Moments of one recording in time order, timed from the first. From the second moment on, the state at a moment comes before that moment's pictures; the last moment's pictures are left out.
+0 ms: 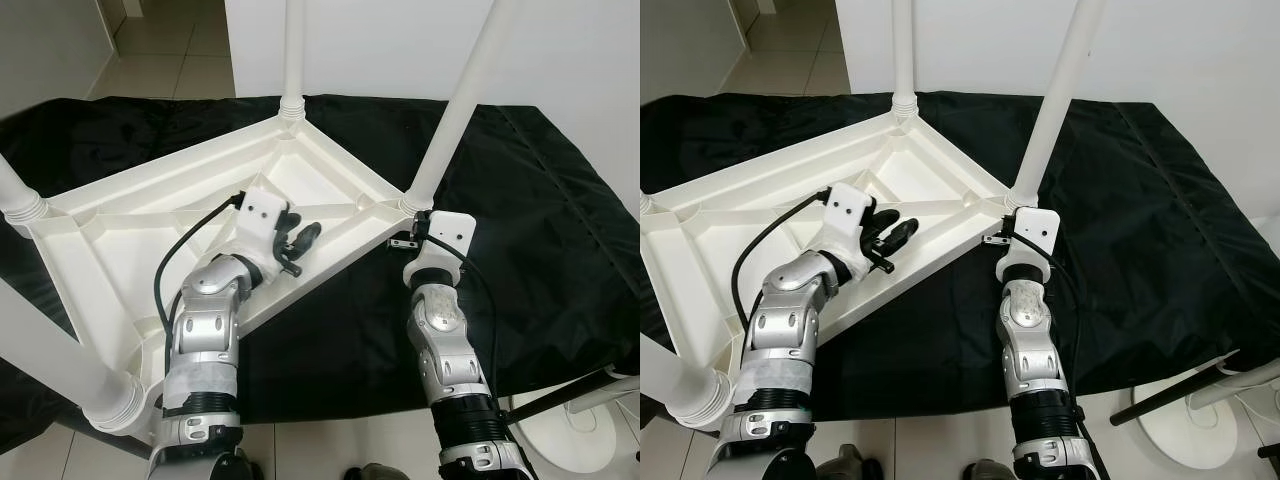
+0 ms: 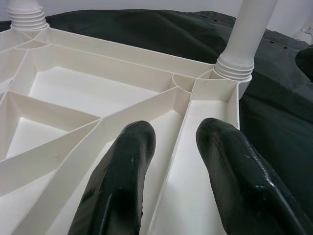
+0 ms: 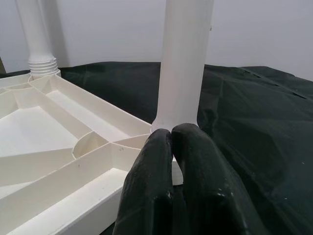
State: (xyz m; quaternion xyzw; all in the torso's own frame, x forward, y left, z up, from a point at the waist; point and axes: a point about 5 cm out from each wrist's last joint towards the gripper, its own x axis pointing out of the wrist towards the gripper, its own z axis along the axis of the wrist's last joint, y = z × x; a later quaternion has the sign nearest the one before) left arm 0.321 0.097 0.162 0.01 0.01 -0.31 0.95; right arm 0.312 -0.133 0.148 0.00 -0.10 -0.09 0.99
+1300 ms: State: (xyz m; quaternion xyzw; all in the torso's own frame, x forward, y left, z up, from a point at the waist) left arm 0.324 0.118 0.148 -0.03 0.04 -0.25 0.97; right arm 0.313 -0.132 0.145 0.00 -0.09 -0.09 0.99
